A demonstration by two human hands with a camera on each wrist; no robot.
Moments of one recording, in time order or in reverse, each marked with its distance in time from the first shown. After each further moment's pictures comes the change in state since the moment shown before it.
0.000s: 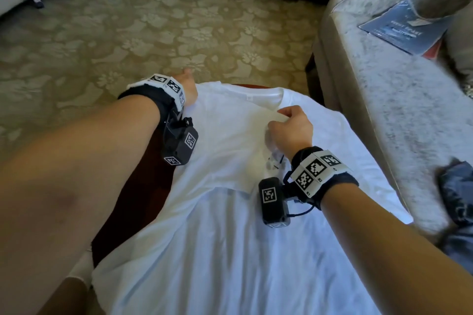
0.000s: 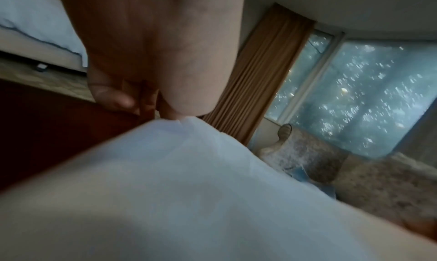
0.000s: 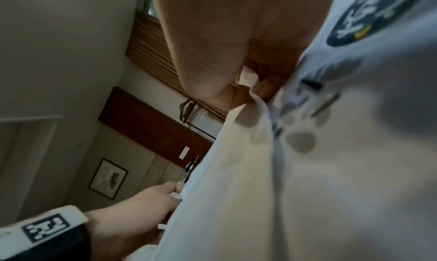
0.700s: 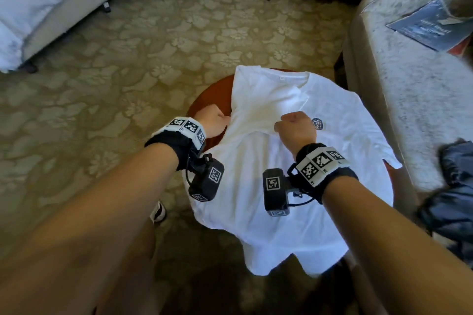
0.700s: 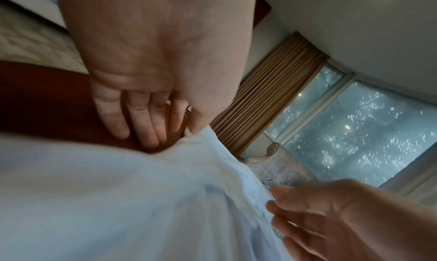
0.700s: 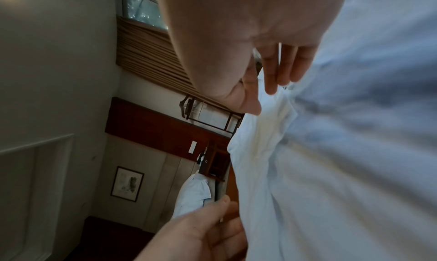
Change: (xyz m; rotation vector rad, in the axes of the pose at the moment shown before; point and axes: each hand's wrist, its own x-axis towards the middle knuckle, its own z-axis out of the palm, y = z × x) left_hand -0.211 -0.054 0.041 -0.454 -0.033 0.014; right_hand -0.143 0.001 0.006 -0.052 -0.064 -0.012
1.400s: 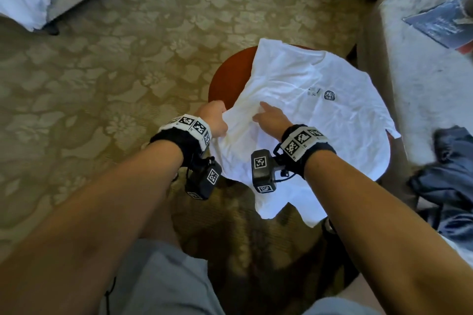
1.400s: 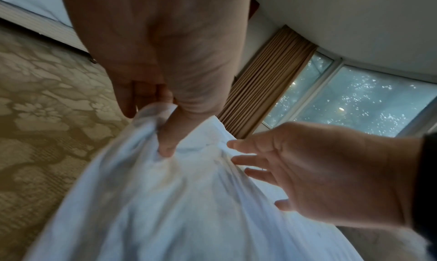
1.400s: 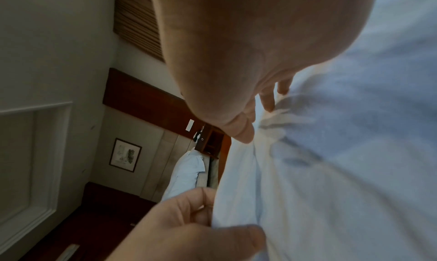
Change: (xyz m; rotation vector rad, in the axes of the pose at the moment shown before) left_hand -0.126 -0.051 0.010 0.188 0.055 -0.021; right_hand -0.085 0.007 0.049 -0.449 -0.451 -0.128
